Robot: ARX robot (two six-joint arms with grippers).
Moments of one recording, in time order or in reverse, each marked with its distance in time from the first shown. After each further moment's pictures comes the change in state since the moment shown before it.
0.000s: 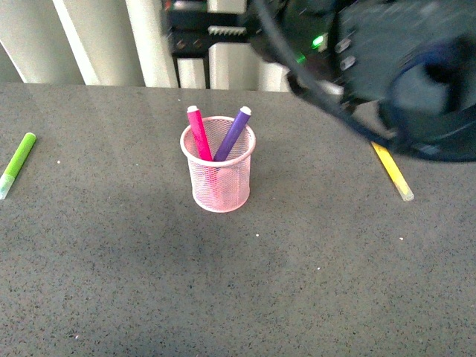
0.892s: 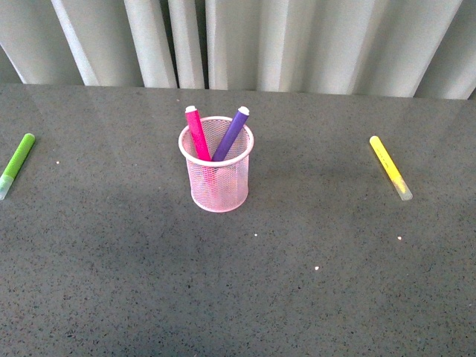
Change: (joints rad) left arm 0.000 -0.001 0.000 0.000 0.000 0.000; right arm -0.370 -0.854 -0.776 0.135 0.032 -0.186
